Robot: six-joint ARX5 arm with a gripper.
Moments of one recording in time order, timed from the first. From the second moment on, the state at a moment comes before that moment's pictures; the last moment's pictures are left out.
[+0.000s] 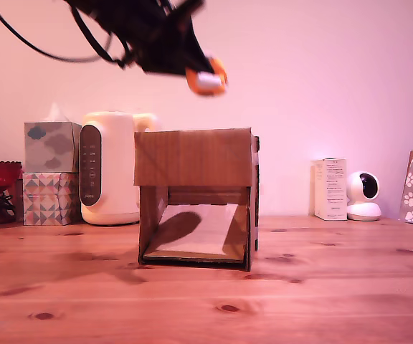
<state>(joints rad) -0.55 1.65 1.32 -0.07 0.33 -0.02</state>
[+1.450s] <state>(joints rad) -0.52 1.46 1.16 -0.26 0.34 0.09</state>
